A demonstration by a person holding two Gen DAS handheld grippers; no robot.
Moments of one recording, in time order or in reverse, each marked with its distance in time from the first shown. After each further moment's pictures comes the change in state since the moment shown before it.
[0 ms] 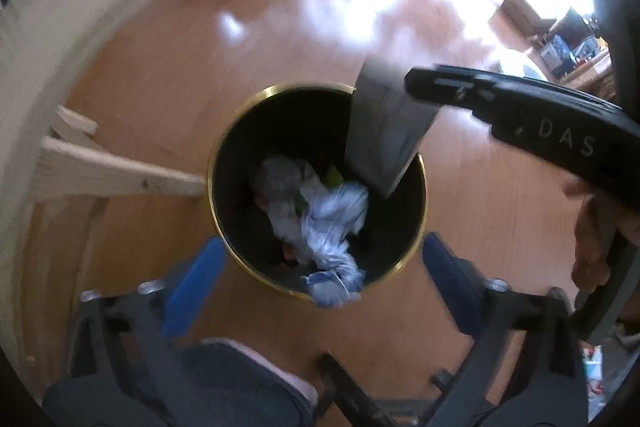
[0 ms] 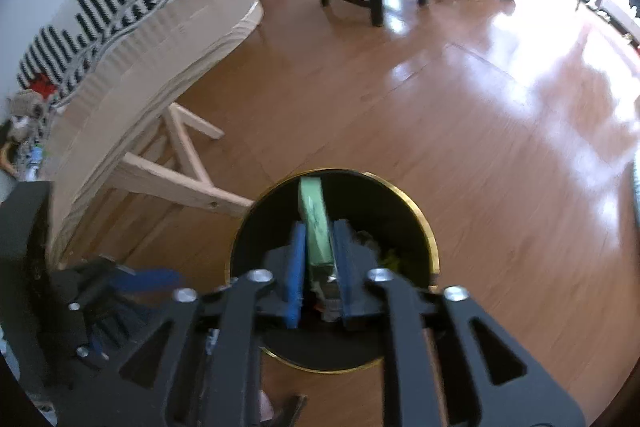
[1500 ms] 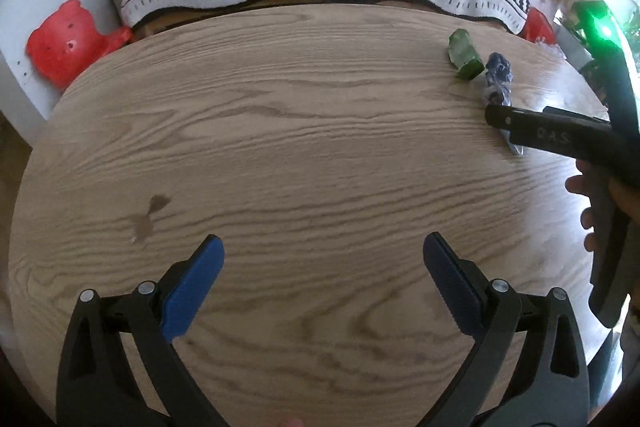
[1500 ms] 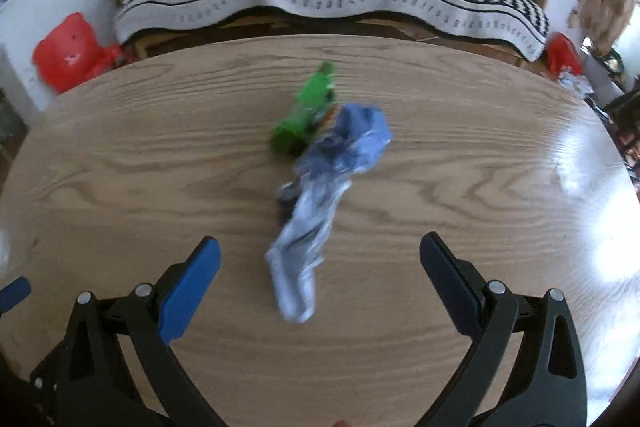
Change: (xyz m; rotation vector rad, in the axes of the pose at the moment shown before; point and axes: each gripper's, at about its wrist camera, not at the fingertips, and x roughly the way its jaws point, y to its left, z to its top) left arm -0.315 0.425 -0.314 -0.914 -0.255 0.600; right arm 0.112 0.662 0.018 -0.704 0.037 0.204
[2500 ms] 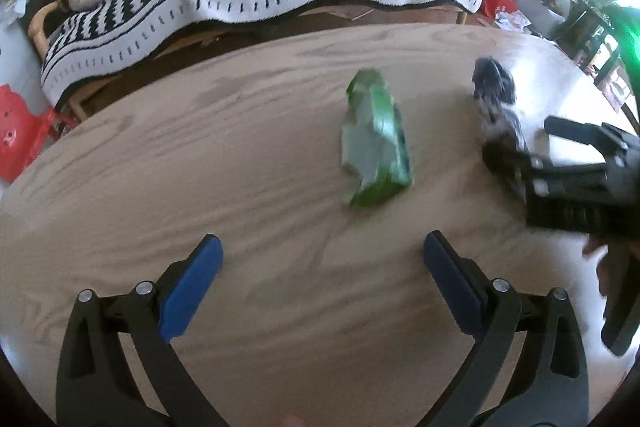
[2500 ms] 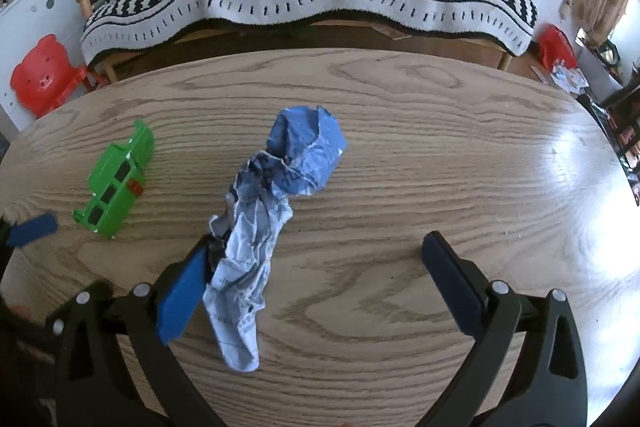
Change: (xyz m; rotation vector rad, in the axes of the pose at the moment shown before) left arm 0.099 -0.128 0.118 0.198 -0.032 -0.063; right arm 0.042 -0.117 0.040 0.003 -0.026 0.013
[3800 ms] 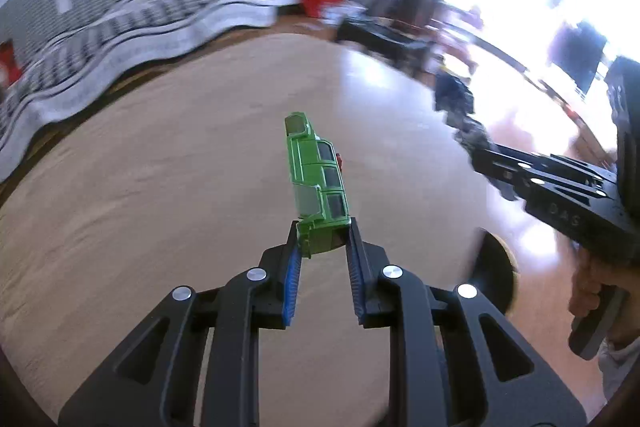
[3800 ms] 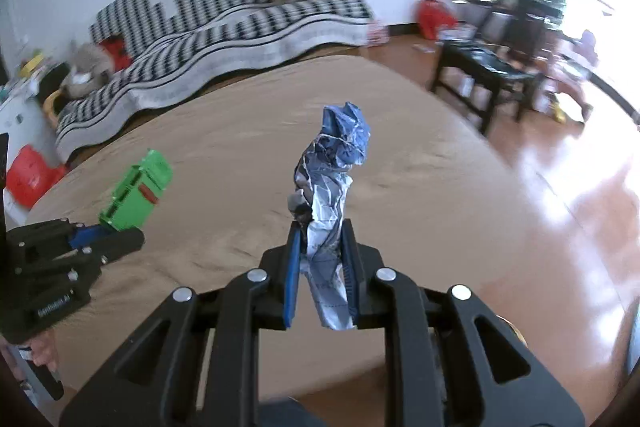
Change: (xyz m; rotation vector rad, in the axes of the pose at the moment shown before) left arm -0.160 -0.271 -0.090 0.378 -0.090 -0.433; right arm -0.285 -0.203 -0.252 0.407 -0.193 -0.169
